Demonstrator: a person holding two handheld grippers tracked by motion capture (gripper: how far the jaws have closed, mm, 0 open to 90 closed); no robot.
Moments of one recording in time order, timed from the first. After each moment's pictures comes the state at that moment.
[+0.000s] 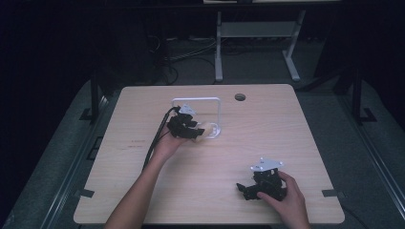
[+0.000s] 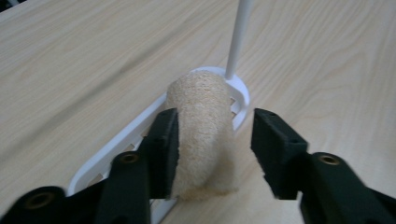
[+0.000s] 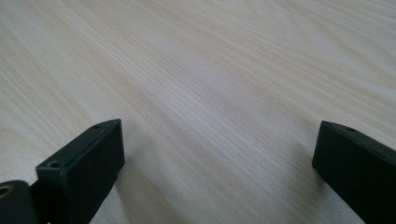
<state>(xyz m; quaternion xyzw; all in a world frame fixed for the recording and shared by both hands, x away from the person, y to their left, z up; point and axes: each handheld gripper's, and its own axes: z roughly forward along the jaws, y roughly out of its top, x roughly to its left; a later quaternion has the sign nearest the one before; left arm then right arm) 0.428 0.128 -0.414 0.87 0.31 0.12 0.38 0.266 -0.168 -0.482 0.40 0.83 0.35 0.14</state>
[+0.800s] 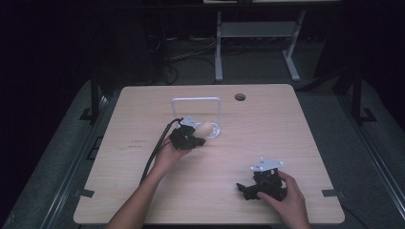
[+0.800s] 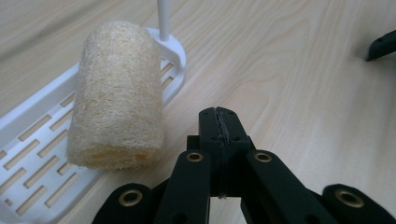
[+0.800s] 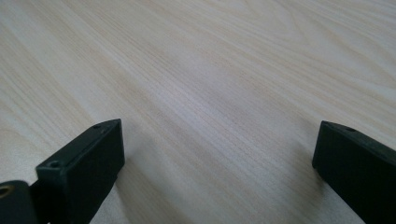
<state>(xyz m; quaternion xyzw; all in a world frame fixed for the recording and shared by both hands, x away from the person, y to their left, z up) 0.402 0.119 -0.437 0.88 0.28 0.06 0.37 0.266 -0.169 -0.482 0.40 0.84 0.35 0.15</state>
